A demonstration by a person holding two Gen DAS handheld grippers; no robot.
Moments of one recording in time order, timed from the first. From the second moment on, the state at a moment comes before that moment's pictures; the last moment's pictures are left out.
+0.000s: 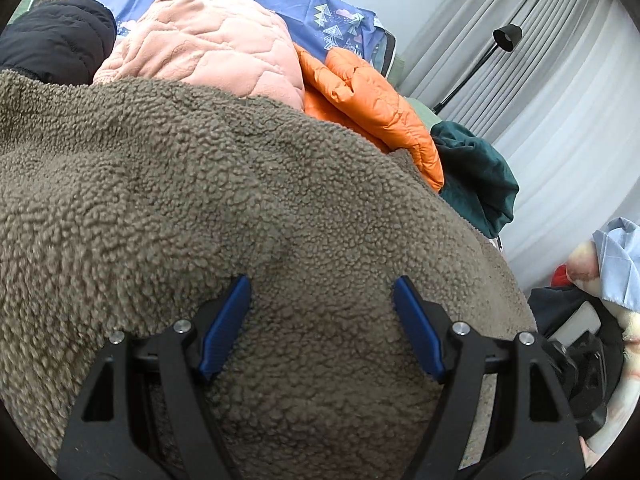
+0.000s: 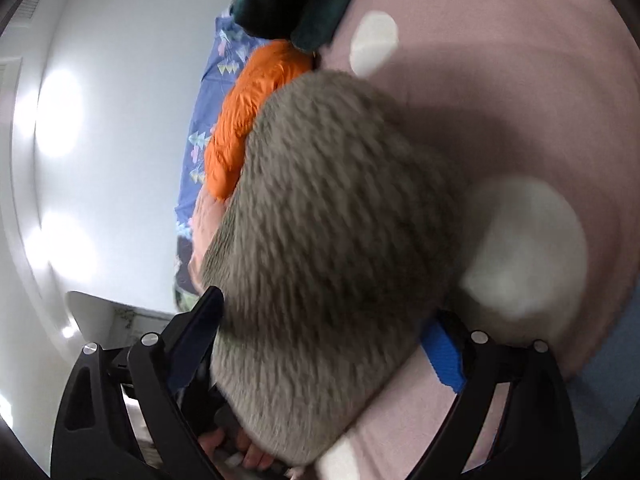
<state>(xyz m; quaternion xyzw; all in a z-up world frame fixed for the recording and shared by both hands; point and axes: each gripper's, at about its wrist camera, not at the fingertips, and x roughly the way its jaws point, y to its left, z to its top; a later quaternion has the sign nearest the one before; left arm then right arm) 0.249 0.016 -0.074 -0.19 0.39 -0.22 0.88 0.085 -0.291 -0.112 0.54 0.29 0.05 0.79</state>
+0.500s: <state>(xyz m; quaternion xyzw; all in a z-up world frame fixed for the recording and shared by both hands) 0.228 0.028 -0.064 -0.21 0.39 -0.24 0.87 0.089 -0.273 -0.073 0.38 0.26 0.02 0.88</state>
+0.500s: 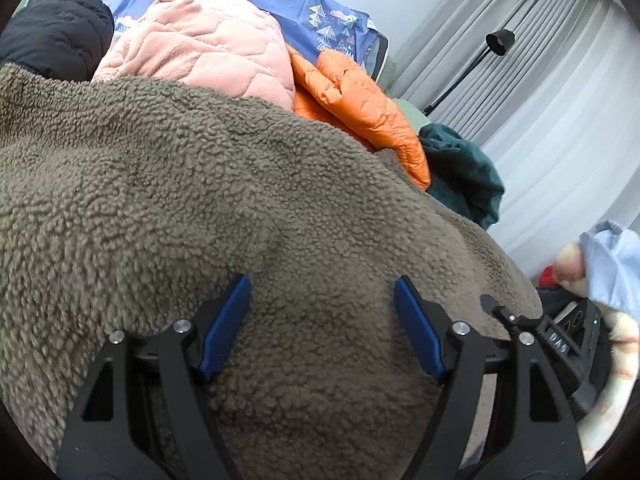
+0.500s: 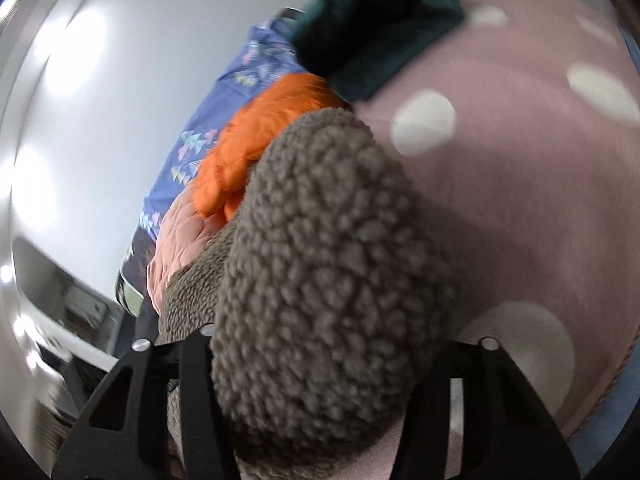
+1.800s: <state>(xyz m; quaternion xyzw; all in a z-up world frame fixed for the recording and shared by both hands) 0.112 0.285 -0.045 -0.46 0.31 -0.22 0.80 0.013 -0.044 0.064 -0.11 0.06 0.18 0.98</state>
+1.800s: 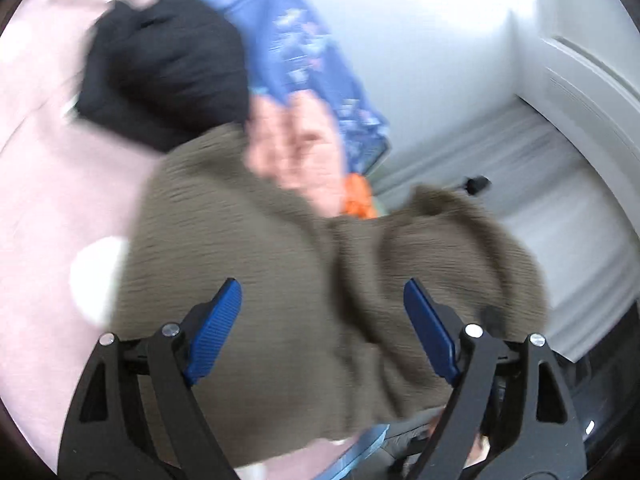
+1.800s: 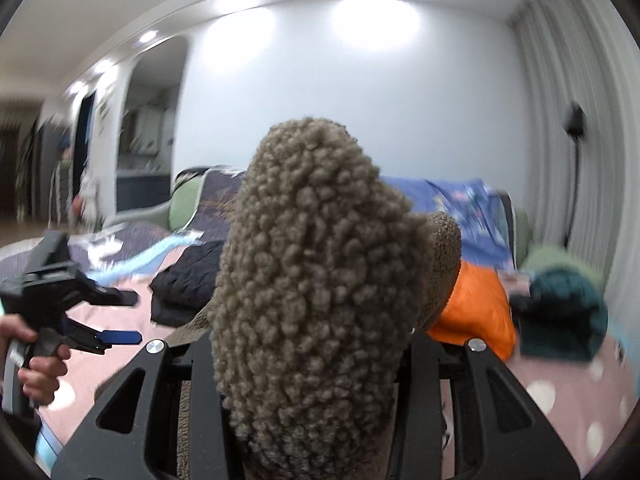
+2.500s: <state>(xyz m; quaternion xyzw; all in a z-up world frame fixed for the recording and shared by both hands) 0.050 0.371 -0.069 -0.55 0.25 -0.21 0.77 0.011 0.068 -0.033 -0.36 0.14 0.32 0.87</state>
